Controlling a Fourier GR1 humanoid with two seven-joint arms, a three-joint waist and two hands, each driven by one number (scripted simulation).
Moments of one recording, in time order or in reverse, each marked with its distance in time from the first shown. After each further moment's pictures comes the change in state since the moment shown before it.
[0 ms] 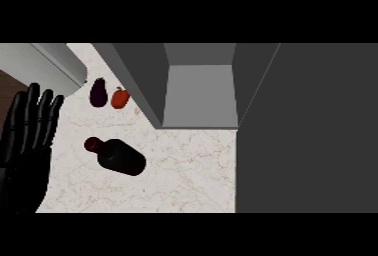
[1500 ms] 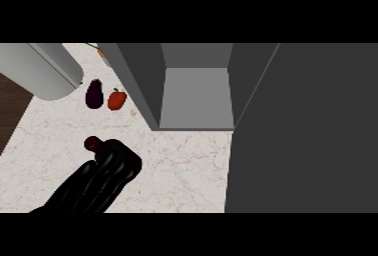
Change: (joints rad) left arm 0.139 0.059 -0.300 -0.252 0.512 -0.196 0.337; right arm 0.098 -0.006 0.127 -0.321 -0.158 0.078 0.339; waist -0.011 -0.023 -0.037
